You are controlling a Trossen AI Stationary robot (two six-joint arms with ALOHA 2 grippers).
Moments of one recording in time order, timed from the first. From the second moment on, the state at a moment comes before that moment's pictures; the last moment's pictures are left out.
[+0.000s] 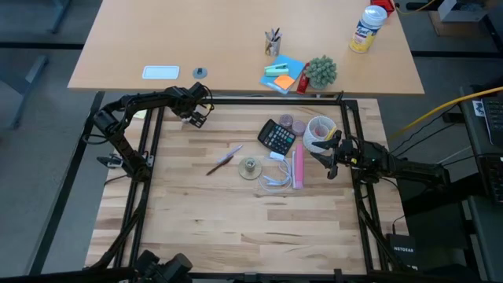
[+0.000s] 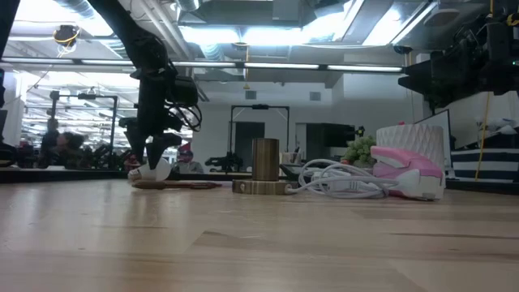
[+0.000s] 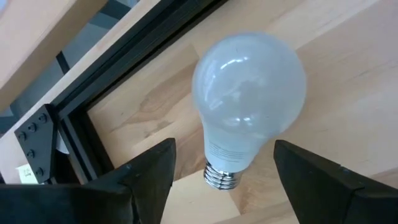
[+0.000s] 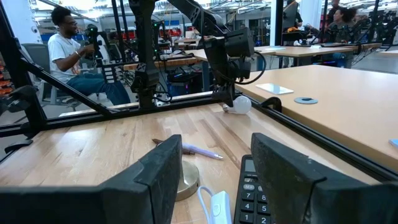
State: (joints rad) left arm 0.85 1.68 1.02 -0.72 -0.41 -0.12; right arm -0.14 0.01 0.01 0.03 0.09 0.07
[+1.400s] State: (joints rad) left arm 0.87 1.68 1.02 -0.65 -0.31 0.05; right arm -0.14 0.01 0.01 0.03 0.09 0.07
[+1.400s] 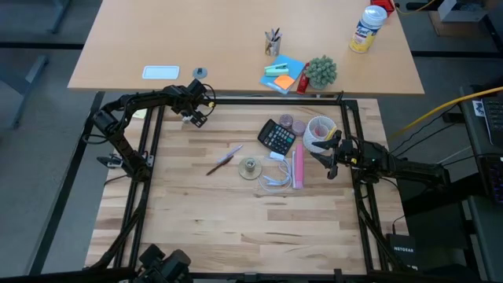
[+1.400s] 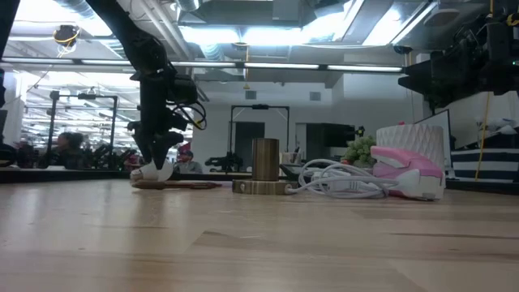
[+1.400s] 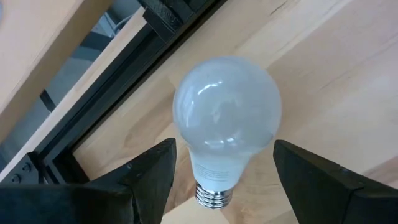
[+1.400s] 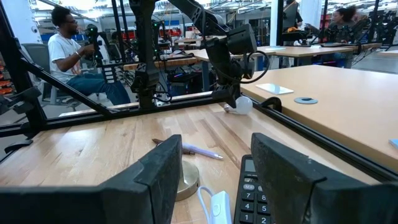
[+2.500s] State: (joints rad) left arm 0.87 1.68 0.87 -0.41 -0.32 0.08; right arm -0.14 0.01 0.01 0.03 0.09 0.07
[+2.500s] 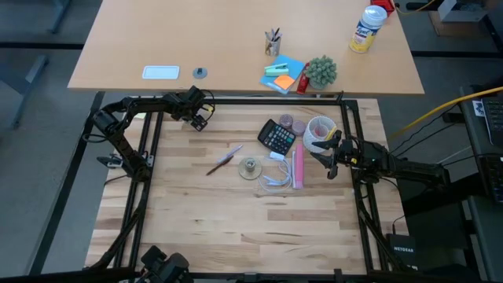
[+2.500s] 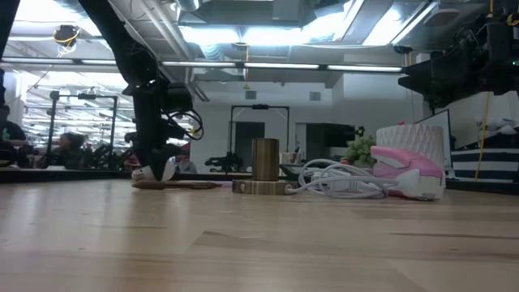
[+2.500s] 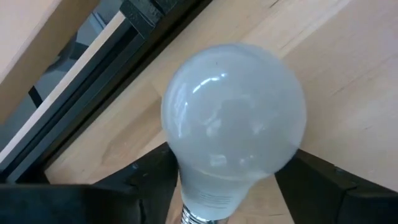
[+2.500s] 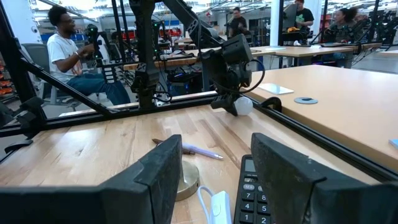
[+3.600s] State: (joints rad) left arm 0.75 1.68 0.87 -0.40 -0.31 -0.27; right arm -0.14 0.01 0.01 0.03 0.09 0.07
